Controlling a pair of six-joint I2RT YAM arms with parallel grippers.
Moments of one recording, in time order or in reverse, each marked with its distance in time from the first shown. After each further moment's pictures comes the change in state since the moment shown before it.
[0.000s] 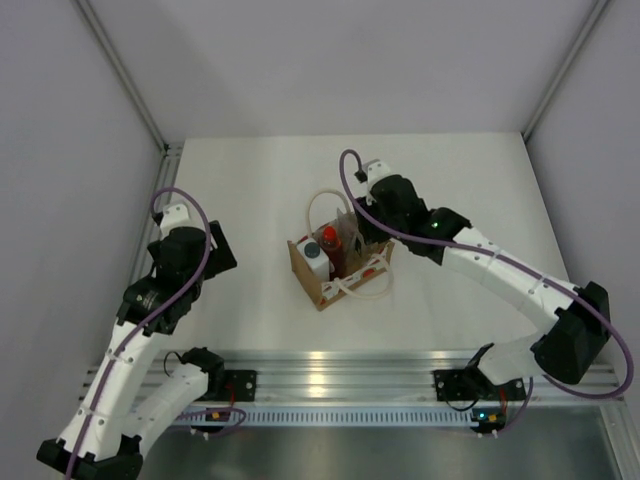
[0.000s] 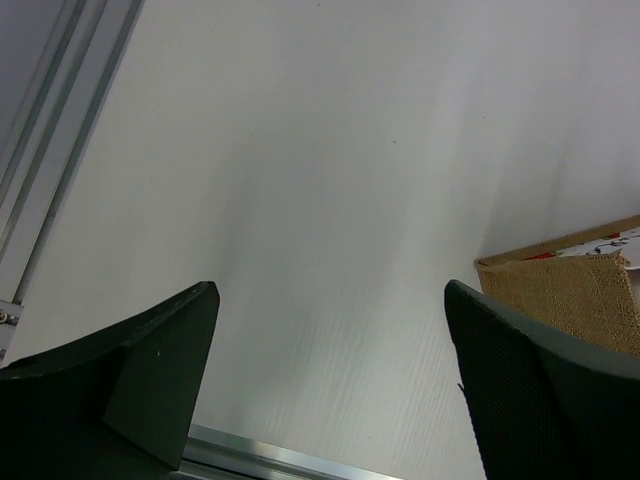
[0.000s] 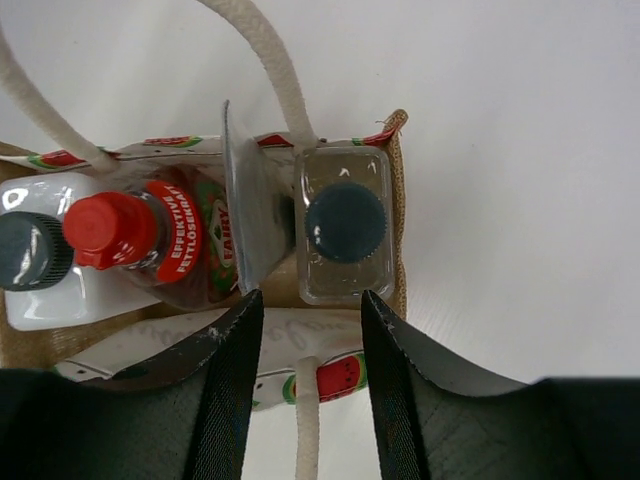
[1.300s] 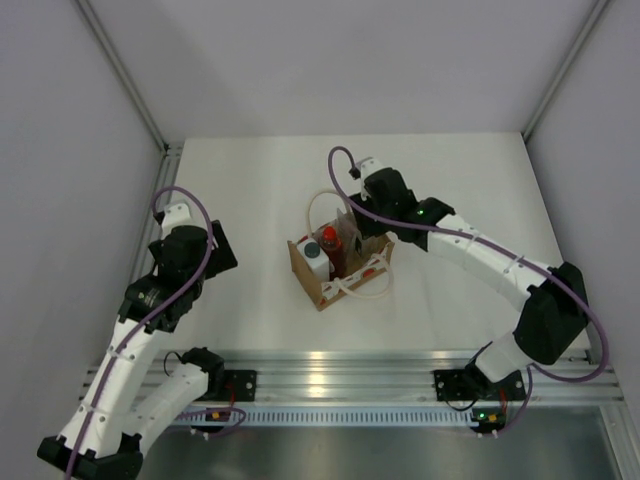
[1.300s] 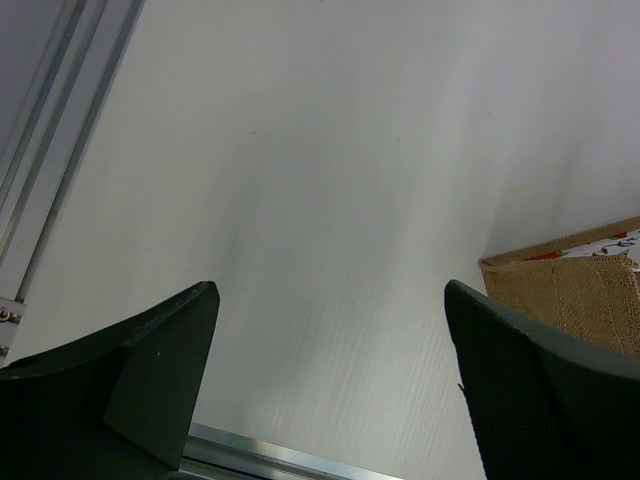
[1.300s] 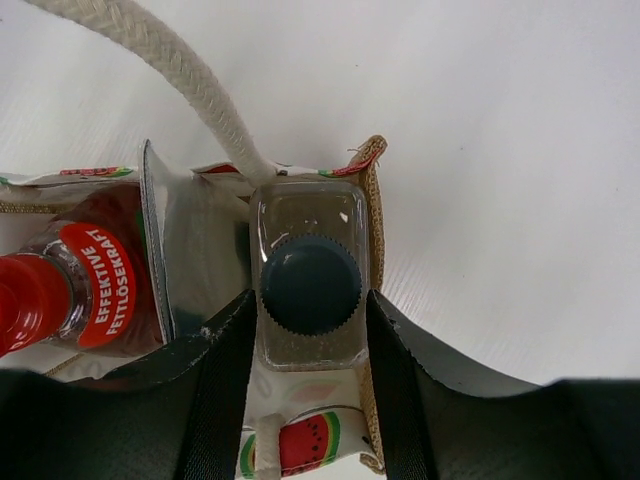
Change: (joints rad) left arm 0.000 0.011 0.000 0.001 -0.003 0.000; right arm -0.061 0.146 0.046 0.005 -0.011 -0.061
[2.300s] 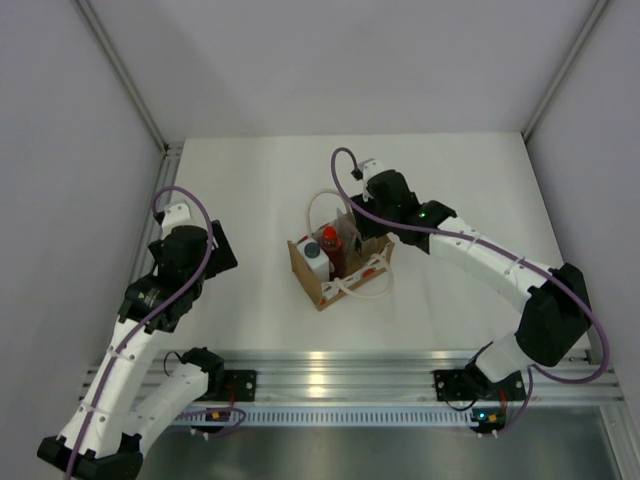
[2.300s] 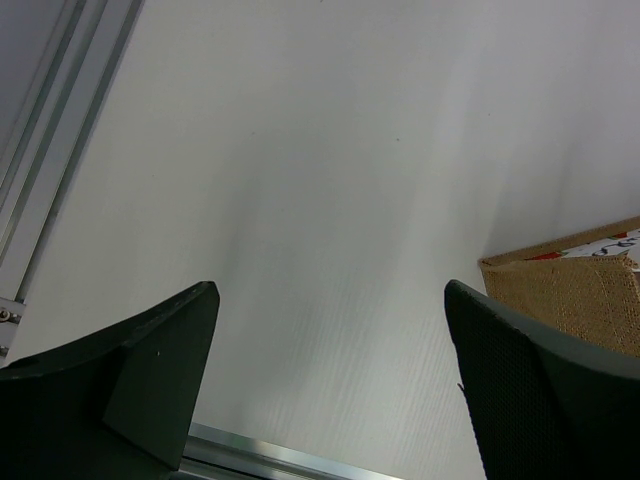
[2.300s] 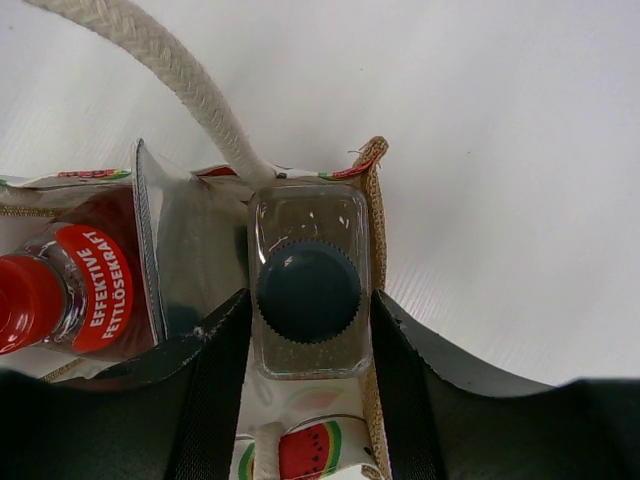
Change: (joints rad) left arm 0.000 0.002 0.000 0.000 0.000 0.000; right arm -0.014 -0.011 -0.043 0.055 -0.026 0.006
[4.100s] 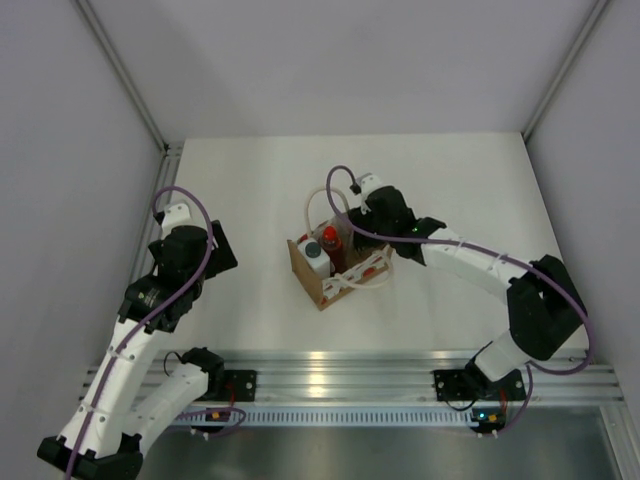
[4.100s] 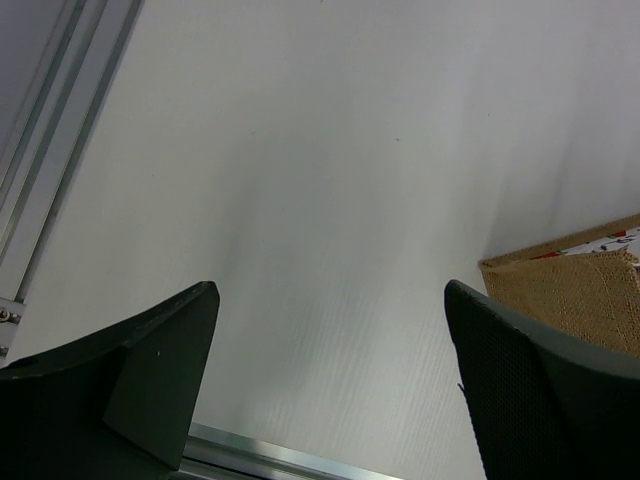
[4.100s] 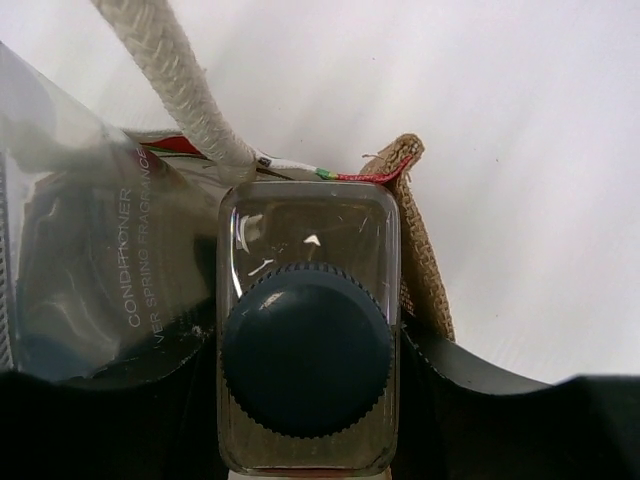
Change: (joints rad) left arm 0.000 0.000 0.000 0.000 0.000 0.000; right arm -0.021 0.049 -0.172 0.254 -0.030 -0.042
